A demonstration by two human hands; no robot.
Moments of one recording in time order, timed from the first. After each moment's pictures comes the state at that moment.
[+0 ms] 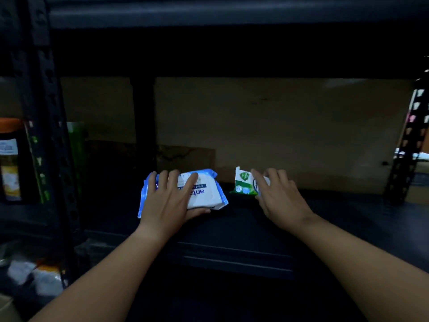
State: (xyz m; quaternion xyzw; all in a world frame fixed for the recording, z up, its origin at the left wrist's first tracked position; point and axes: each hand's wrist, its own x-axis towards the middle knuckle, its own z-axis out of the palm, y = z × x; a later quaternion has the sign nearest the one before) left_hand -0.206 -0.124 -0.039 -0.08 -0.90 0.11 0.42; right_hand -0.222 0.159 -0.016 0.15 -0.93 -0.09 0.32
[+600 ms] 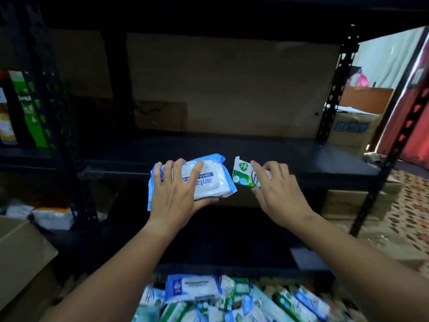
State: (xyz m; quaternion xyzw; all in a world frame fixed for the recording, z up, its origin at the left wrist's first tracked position) left_hand -0.019 -0.035 -0.105 -0.11 -0.91 0.02 0.39; right_hand 0.008 0.222 -0.076 0.09 -0.96 -0.04 0.27
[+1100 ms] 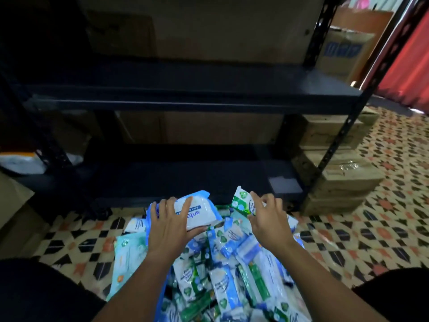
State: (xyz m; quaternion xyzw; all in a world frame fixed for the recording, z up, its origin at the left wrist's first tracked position) left_hand 0.080 -0.006 -0.325 -0.12 -0.99 0.01 0.09; right_hand 0.118 0.253 -0.289 -0.06 -0.99 0.08 0.06
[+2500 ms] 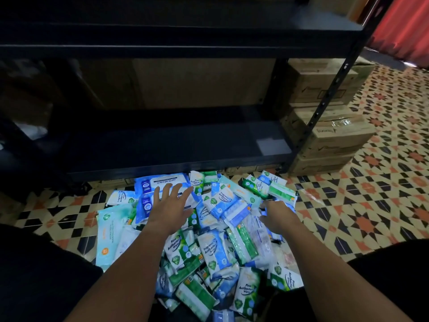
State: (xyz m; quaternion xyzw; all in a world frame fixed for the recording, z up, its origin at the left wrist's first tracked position) left_hand 0.070 0.020 -0.397 -0.21 -0.97 -0.03 -0.07; right_hand 0.145 0.329 -0.388 -0.17 -0.95 0.12 -0.21
